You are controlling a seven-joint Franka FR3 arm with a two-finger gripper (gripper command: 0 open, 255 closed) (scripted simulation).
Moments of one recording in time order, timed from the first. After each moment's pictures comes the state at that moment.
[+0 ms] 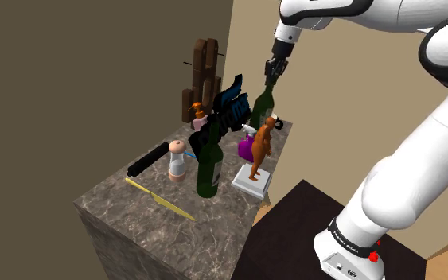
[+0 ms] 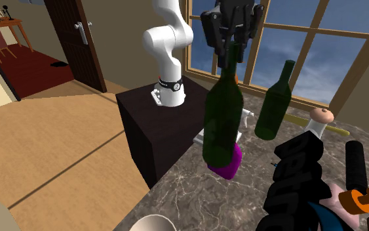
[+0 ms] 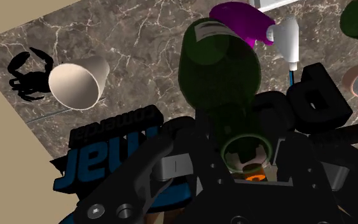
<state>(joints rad) 0.04 -0.10 -0.34 -1.81 0.02 1.76 -0.33</state>
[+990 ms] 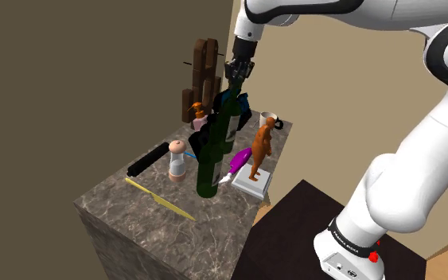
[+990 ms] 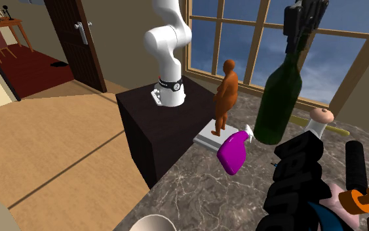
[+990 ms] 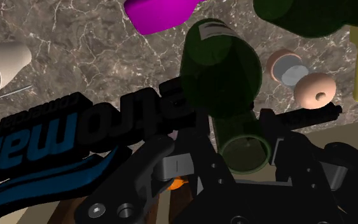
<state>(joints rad) 0.20 -0.08 -0.13 -1.80 0.03 1.77 0.03</state>
